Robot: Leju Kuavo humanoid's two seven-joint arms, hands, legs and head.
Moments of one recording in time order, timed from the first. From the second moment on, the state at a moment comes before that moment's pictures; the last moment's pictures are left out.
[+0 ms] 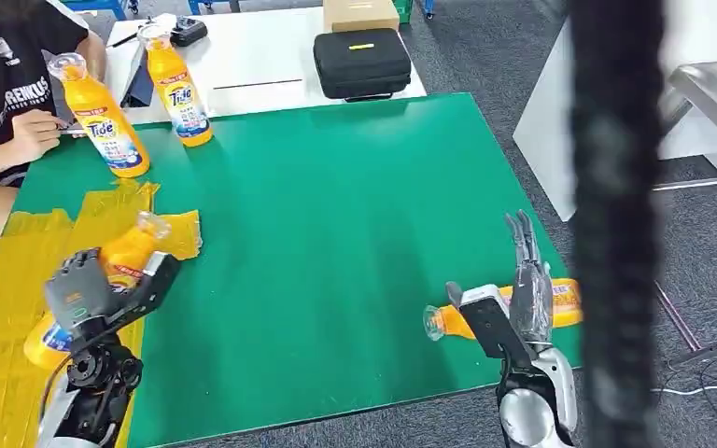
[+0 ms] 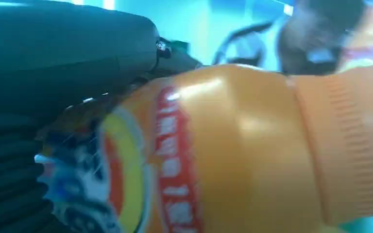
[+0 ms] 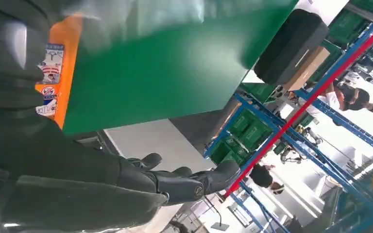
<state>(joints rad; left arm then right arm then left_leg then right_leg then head) -0.38 0.01 0.07 -0.87 -1.49 0.70 0.12 0.12 0.06 0.06 -1.79 0.73 -0.38 -0.14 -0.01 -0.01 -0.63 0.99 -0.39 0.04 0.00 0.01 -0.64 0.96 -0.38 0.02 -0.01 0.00</state>
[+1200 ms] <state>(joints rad) -0.33 -0.09 0.11 -0.94 -0.84 0.60 -0.41 0.20 -0.23 0.01 -1.82 1.21 -0.01 -0.15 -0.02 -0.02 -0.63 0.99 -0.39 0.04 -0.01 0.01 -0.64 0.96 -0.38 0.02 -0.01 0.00</state>
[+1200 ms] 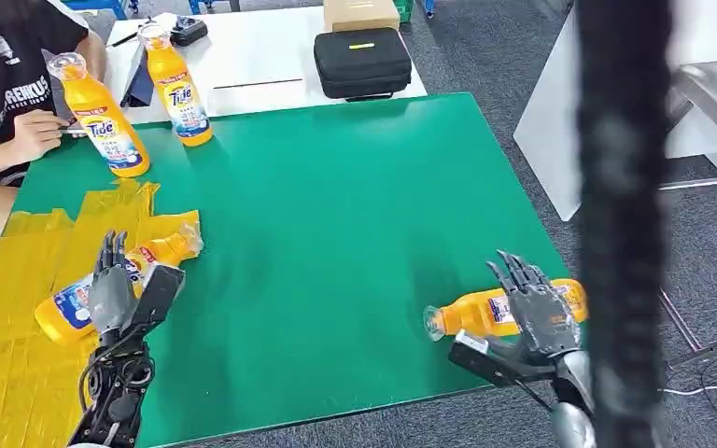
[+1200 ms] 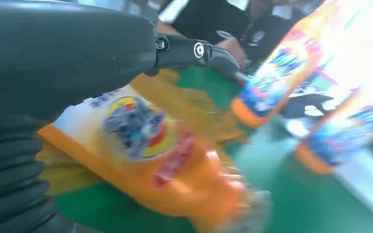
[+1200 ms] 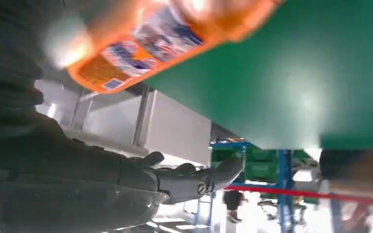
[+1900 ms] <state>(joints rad) -0.18 -0.12 -0.10 -1.46 -0.42 0.39 -0.59 0.18 -0.43 -0.10 -1.72 1.23 0.06 -0.23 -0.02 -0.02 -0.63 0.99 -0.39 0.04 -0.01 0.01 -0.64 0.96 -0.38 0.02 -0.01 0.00</state>
